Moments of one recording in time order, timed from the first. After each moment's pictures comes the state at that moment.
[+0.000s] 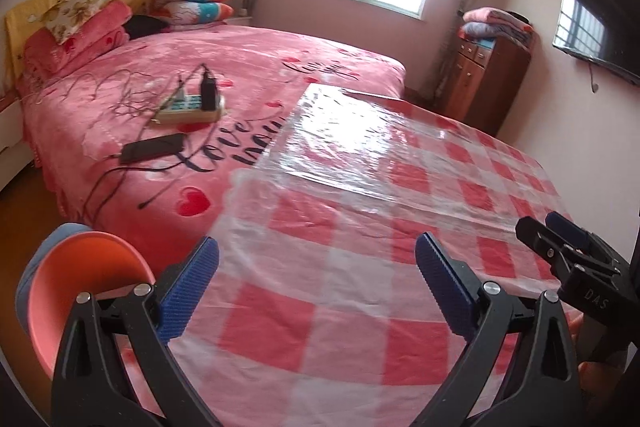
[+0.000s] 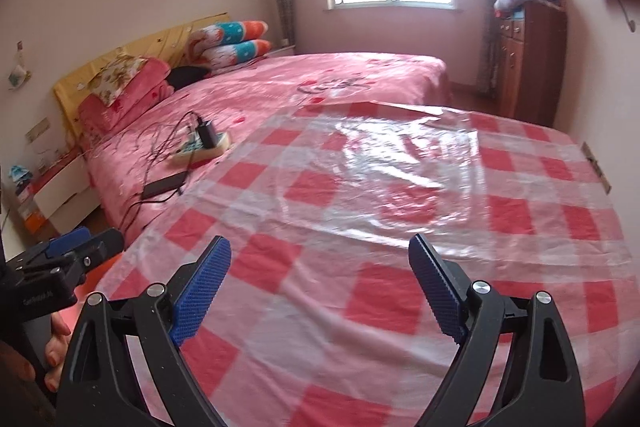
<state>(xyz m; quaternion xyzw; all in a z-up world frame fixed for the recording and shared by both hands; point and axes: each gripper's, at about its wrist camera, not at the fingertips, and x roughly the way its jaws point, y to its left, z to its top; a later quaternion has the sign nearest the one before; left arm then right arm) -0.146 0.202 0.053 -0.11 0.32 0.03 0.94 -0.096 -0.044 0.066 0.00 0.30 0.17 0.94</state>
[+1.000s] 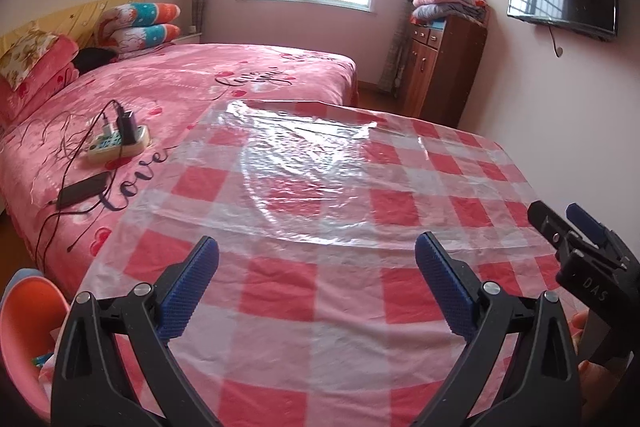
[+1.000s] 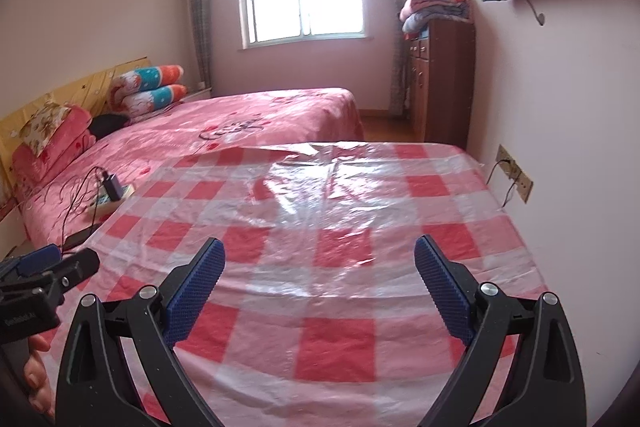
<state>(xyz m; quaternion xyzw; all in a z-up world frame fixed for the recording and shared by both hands) -0.091 0.080 0.065 -0.05 0.31 -0.03 0.95 -0.082 -0.163 0.072 0.03 0.24 0.03 0.97</state>
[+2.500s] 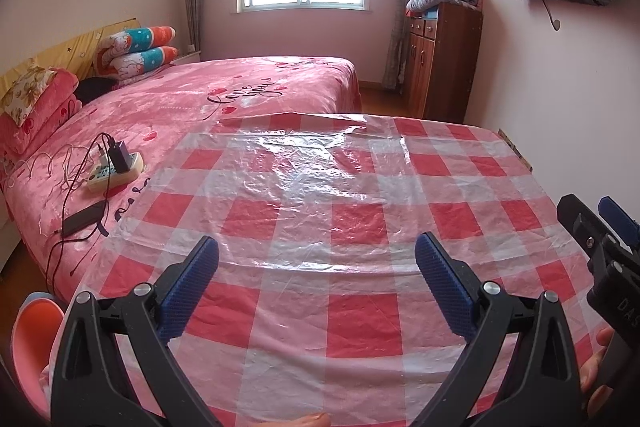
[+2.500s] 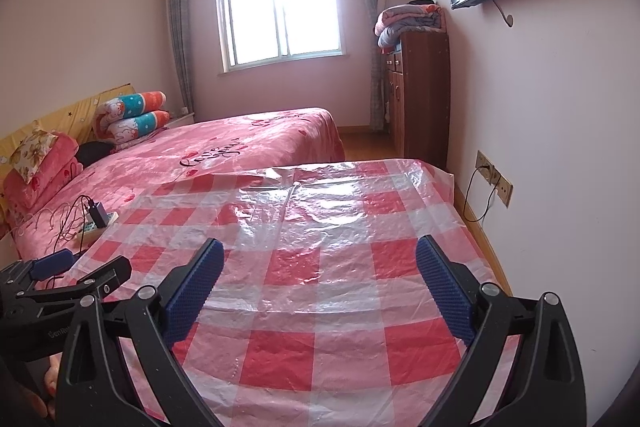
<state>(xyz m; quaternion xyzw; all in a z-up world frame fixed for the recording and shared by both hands) -0.075 0.015 0.072 0.00 0.30 0.00 0.95 -0.090 -0.205 0.078 0.05 0.21 0.01 0.98</state>
